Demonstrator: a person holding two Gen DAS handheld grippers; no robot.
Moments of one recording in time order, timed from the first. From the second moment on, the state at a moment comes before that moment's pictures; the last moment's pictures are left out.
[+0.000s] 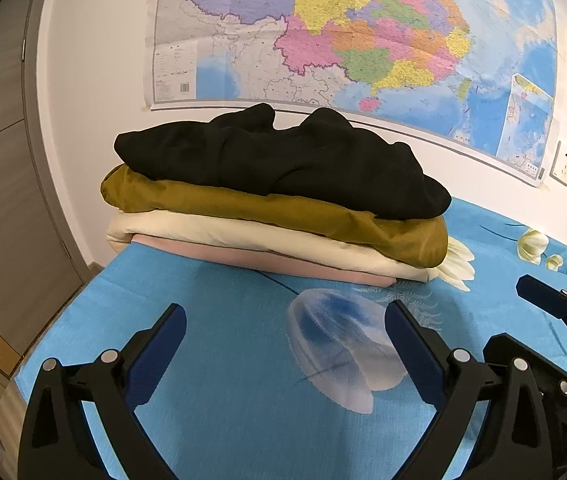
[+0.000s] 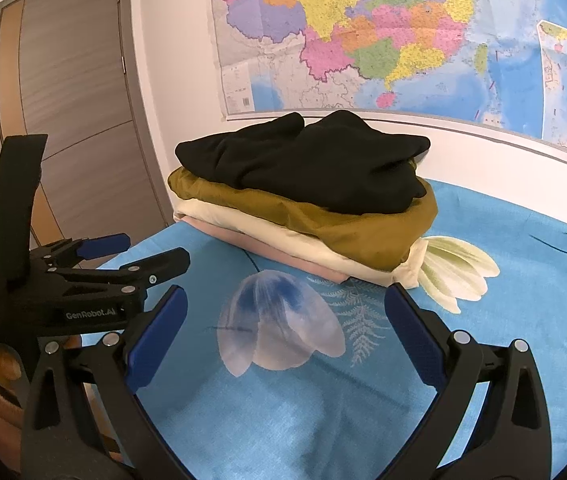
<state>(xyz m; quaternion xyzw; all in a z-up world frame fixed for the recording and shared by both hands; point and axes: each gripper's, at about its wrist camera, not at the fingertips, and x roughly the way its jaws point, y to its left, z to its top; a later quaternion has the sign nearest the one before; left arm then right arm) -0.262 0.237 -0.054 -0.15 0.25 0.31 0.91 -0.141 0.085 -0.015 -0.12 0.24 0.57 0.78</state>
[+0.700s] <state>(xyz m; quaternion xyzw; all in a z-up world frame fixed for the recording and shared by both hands) -0.262 0.233 -0.056 -0.14 0.25 0.31 0.91 -0.145 0.084 -0.018 -0.11 0.25 0.57 0.78</state>
